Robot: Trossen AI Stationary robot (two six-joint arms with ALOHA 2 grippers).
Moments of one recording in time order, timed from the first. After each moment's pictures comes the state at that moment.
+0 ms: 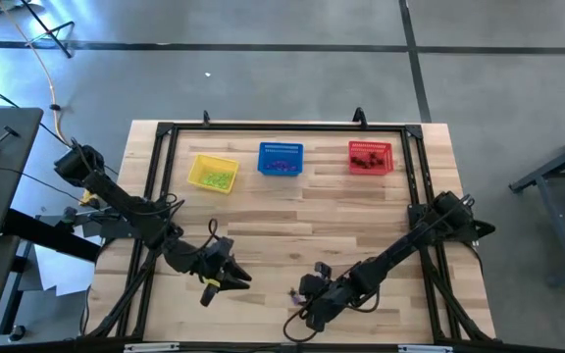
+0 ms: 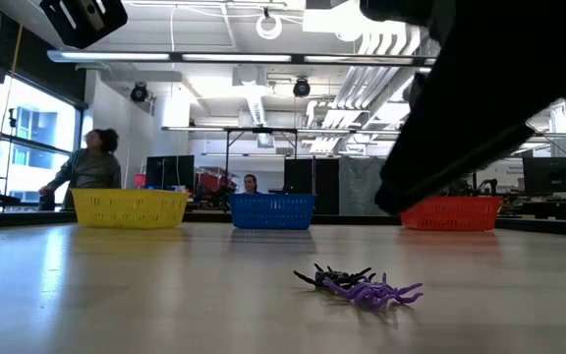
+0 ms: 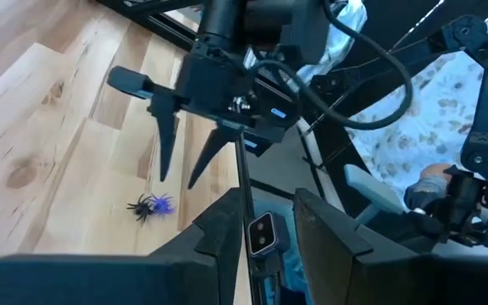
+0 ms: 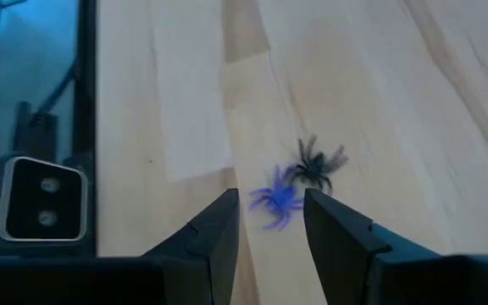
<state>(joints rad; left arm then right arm) -0.67 1.30 0.65 0.37 -0.30 -0.73 0.64 1.97 1.21 -0.12 0.31 0.80</state>
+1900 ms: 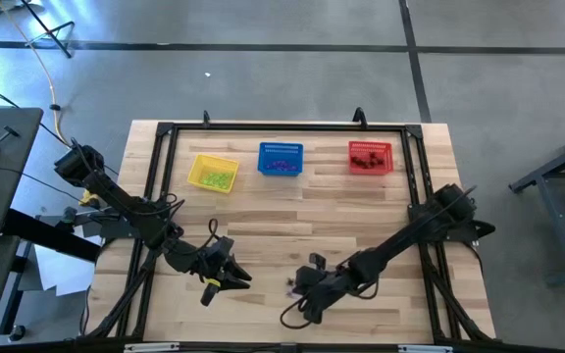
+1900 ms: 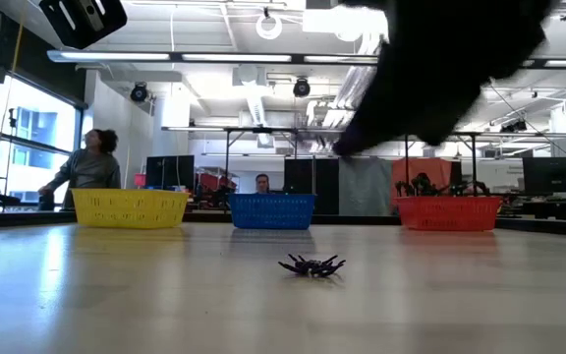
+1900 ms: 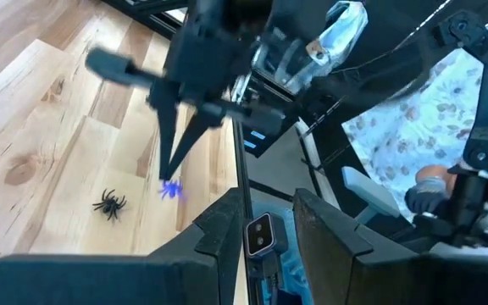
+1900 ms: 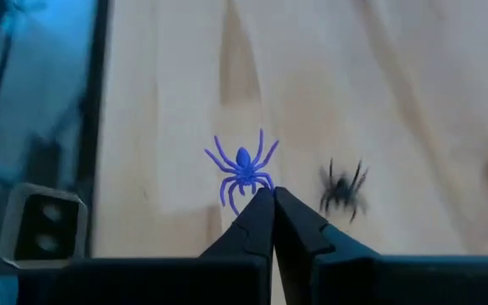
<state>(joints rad) -0.67 1.30 0.65 0.37 -0.30 -0.75 0.58 1.93 1.18 -0.08 0.27 0.70</state>
